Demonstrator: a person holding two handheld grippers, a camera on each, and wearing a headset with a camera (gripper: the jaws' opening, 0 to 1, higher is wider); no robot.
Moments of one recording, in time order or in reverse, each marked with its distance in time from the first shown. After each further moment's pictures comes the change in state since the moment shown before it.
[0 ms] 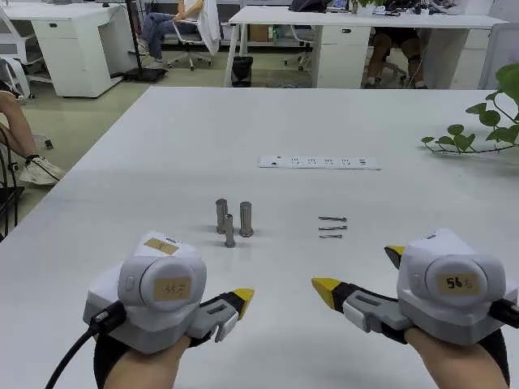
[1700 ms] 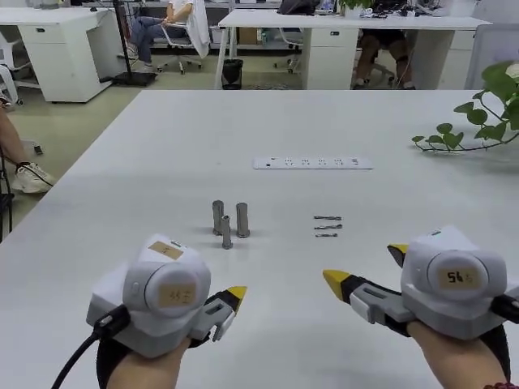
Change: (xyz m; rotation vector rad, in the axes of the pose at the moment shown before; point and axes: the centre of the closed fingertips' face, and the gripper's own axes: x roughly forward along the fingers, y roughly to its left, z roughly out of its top) left arm 0.002 -0.009 -0.005 0.055 0.026 -0.042; right arm -0.002 -0.002 -0.002 0.005 0.007 -0.010
